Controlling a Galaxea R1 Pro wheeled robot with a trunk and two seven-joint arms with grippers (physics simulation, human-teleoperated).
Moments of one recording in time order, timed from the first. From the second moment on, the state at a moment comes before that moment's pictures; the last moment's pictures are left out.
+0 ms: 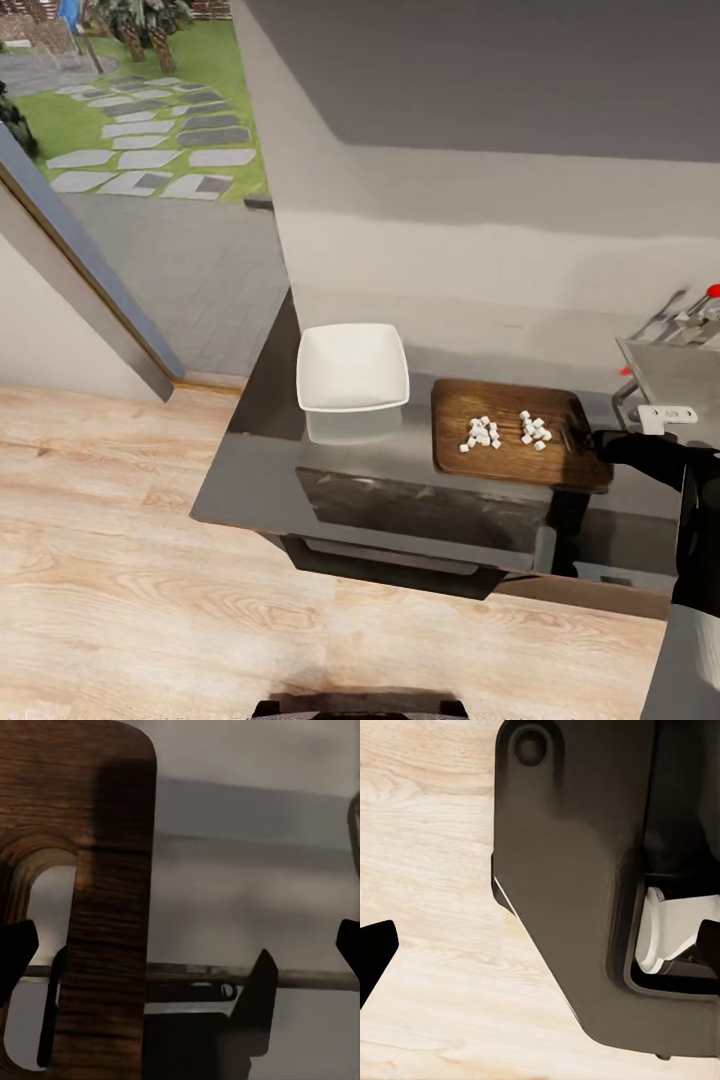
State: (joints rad) left arm 0.25 0.02 -0.43 -0.61 0.33 -0.32 0.31; right arm -0.66 -0.14 -0.55 -1.57 0.55 0.83 0.73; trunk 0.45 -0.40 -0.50
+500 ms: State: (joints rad) left arm 0.25 0.02 -0.43 -0.61 0.33 -0.32 0.31; right arm -0.66 -0.14 -0.55 -1.57 0.55 0.83 0.73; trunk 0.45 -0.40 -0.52
